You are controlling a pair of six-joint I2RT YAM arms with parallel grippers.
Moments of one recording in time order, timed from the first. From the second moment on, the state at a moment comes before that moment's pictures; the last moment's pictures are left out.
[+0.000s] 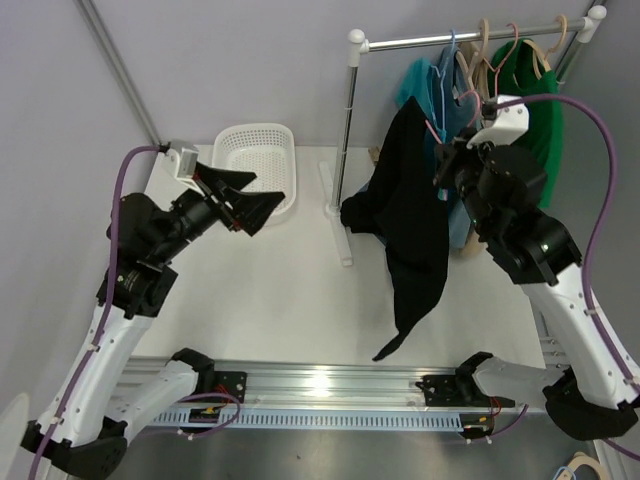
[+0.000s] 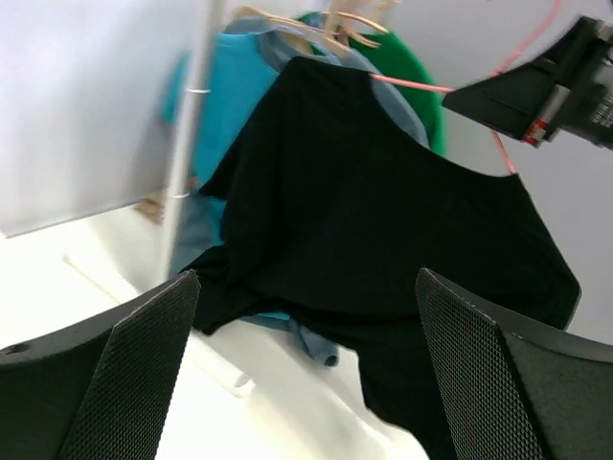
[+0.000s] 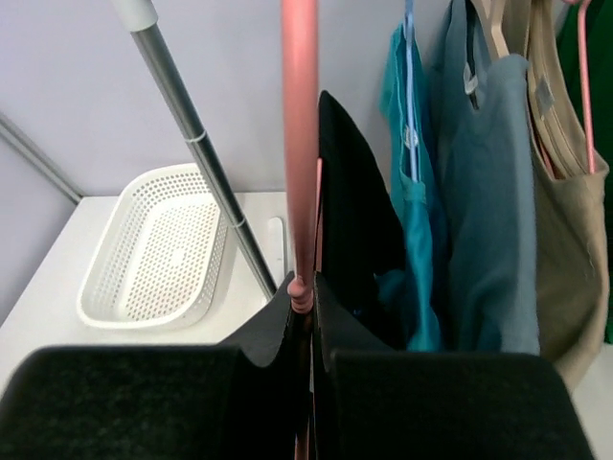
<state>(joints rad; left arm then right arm) -0.35 0.84 1.15 -0.14 0.42 -0.40 0.60 1.16 1.63 -0.53 0.46 0.23</state>
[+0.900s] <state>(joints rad) -0.81 0.65 0.85 -0.09 0.21 -0.20 0.60 0.96 1.40 -0.56 -0.08 0.14</state>
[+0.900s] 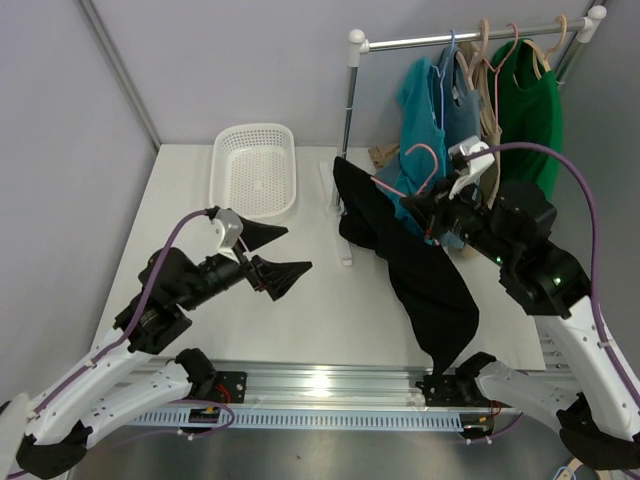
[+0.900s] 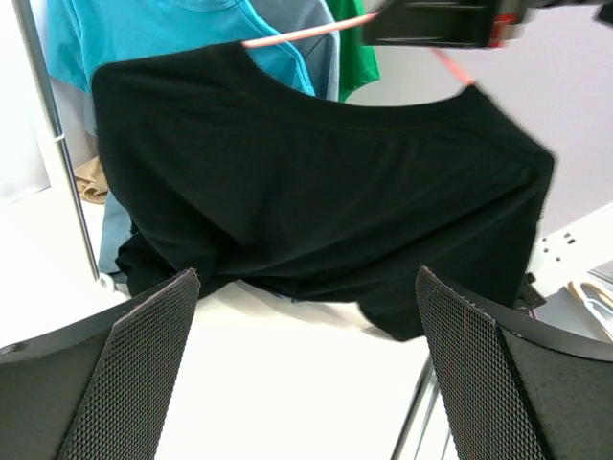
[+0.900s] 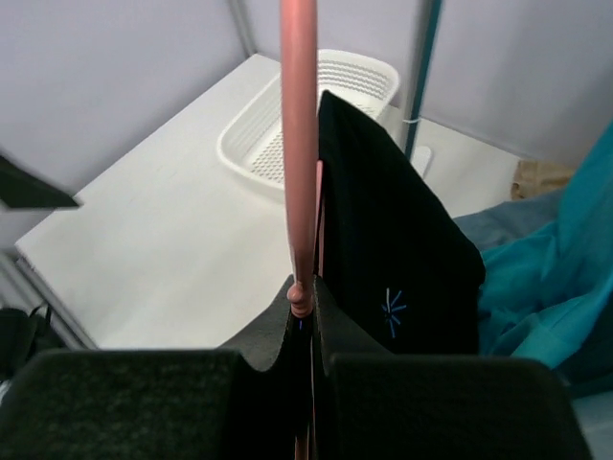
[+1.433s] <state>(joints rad) -0.81 0.63 0.76 0.03 0.24 -0.18 0.60 0.84 1.49 -0.72 -0.30 0.15</state>
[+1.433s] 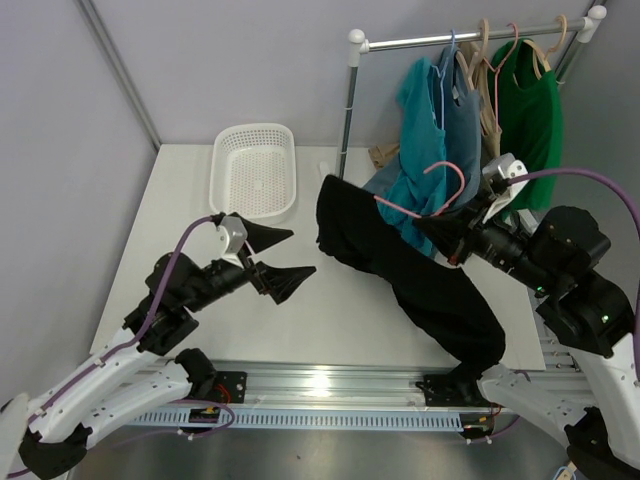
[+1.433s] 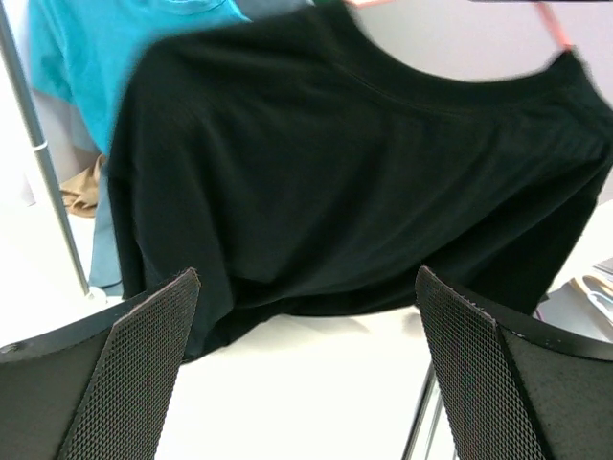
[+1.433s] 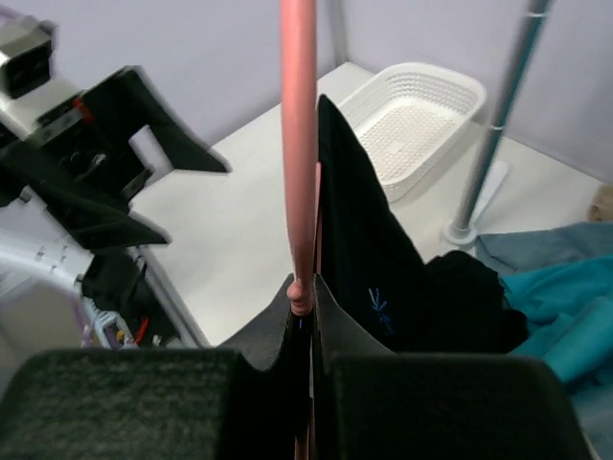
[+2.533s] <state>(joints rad) -1.39 0.95 0.74 0.26 -0.73 0.07 0.86 1.62 1.93 -0.38 1.06 0.36</state>
